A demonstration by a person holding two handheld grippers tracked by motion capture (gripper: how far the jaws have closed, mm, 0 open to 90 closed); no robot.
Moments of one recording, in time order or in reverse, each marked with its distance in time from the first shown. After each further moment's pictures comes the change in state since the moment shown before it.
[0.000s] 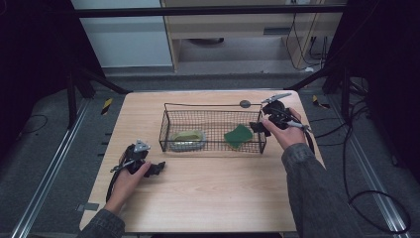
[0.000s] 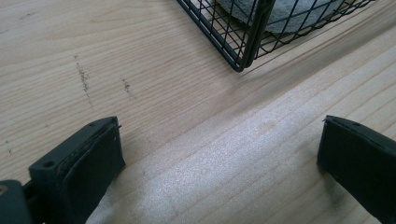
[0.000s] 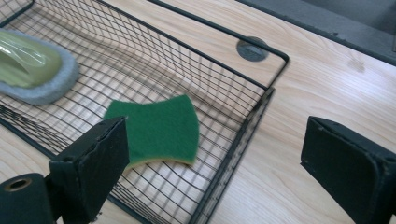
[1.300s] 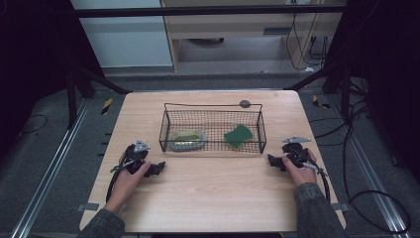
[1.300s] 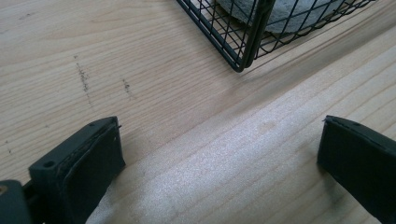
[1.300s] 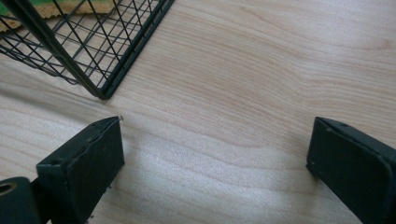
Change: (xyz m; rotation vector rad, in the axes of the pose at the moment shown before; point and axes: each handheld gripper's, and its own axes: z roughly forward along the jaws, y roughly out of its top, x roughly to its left) left arm 0.000 0.000 0.000 0.000 0.000 0.001; right arm -0.023 -0.149 0.038 -0.003 -0.078 0.167
